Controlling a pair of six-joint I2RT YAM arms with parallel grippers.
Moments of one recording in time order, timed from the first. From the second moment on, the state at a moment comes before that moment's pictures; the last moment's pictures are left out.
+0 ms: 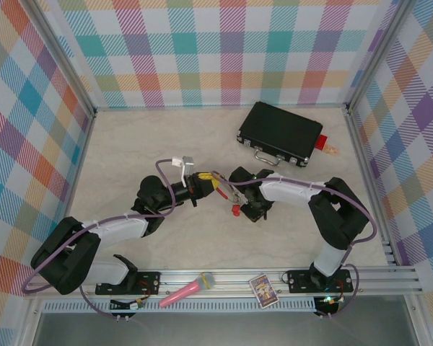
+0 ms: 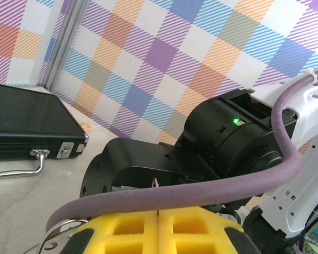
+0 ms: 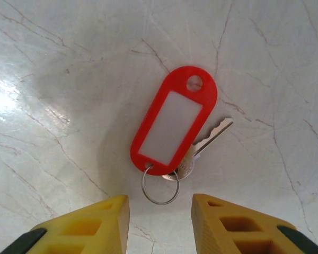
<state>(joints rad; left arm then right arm) -0.59 1.31 0.45 1.02 0.63 -0.57 0.77 1.73 1.05 -0.85 0.16 -0.01</state>
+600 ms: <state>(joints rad) -0.59 1.34 0.45 1.05 0.64 -0.58 0.77 1.76 1.07 -0.83 0.19 -0.01</state>
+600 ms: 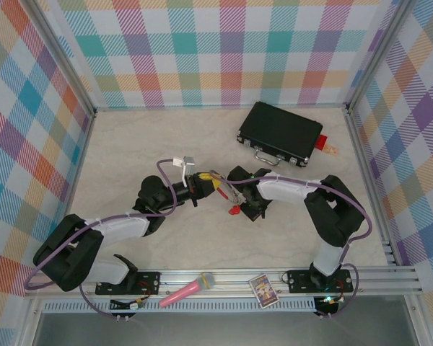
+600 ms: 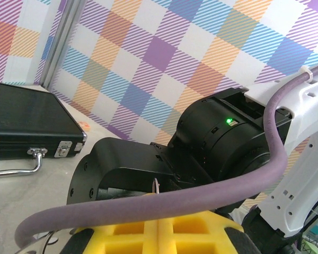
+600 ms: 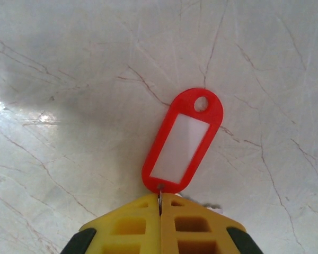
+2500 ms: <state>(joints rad) -0.59 1.42 0.46 1.16 0.65 -0.63 0.58 0.92 0.59 0.15 -0.49 0.04</state>
